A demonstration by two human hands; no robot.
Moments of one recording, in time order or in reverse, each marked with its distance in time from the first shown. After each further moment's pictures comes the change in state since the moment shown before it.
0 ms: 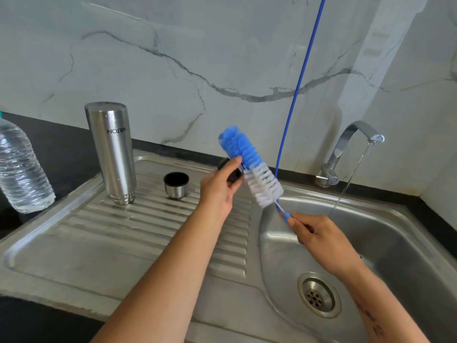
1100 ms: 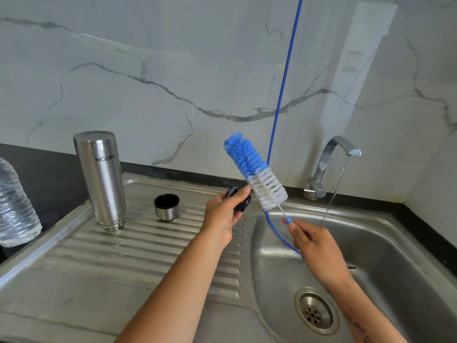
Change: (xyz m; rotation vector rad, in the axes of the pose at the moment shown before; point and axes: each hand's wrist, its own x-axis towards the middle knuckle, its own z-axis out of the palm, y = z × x) left_hand -0.007 -0.013 0.002 0.416 0.017 -0.086; right_hand -0.001 0.004 -0.002 0.178 0.232 0.098
